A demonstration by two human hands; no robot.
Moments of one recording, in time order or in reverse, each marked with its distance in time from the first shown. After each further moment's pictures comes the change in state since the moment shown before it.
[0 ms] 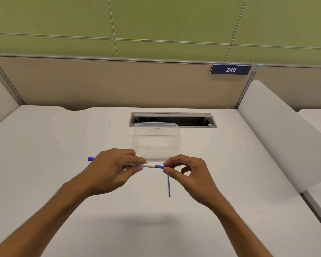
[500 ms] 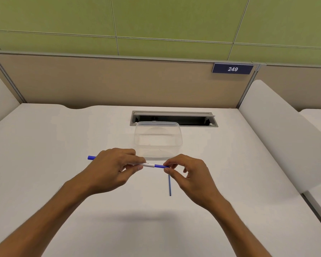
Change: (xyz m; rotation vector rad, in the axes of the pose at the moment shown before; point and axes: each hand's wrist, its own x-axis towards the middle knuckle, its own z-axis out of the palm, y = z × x) left_hand -0.001 -0.006 0.004 0.051 -0.016 -0.013; right_hand 0.001 0.010 0.004 -0.399 0.021 -0.159
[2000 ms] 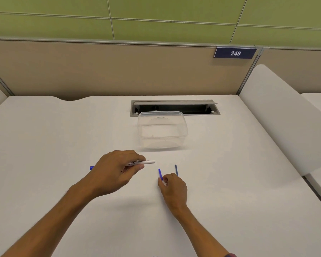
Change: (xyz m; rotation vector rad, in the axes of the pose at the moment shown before) left_hand -0.020 -0.045 0.022 -0.159 -0.025 -0.048; right_hand -0.016 0.070 0.171 -0.204 0.071 0.590
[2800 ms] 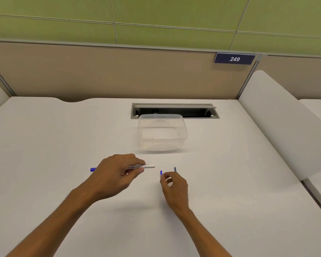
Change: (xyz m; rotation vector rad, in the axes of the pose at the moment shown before) left_hand -0.007 0.005 0.004 -0.025 0.010 -0.026; right_hand -0.004 -0.004 -0.014 0.345 0.095 -0.042
